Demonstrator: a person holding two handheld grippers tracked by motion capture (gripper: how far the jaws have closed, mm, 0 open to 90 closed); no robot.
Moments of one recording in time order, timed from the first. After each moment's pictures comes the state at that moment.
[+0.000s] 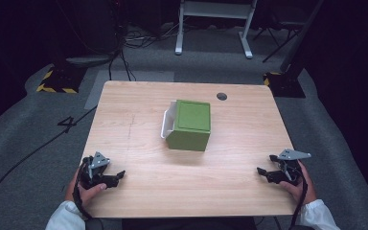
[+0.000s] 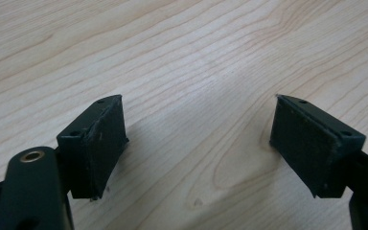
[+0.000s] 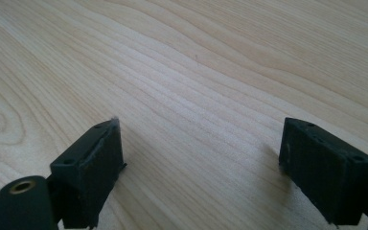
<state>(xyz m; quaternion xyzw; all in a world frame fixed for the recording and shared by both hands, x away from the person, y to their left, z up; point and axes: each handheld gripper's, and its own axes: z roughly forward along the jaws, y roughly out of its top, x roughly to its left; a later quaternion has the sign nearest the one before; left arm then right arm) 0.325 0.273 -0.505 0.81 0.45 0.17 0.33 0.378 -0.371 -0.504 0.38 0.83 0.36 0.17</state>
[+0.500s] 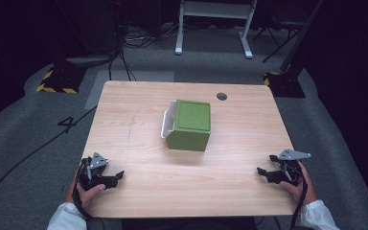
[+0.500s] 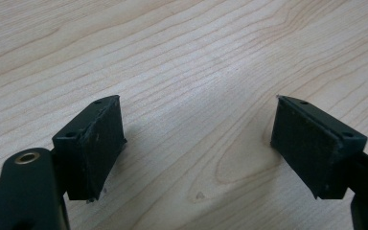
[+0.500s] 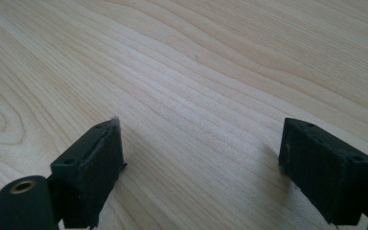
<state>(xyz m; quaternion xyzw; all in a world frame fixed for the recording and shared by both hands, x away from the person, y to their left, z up) 0.324 0.274 -0.505 0.81 0.45 0.17 0.33 0.377 -0.371 -0.504 0.38 0.83 0.36 0.17</state>
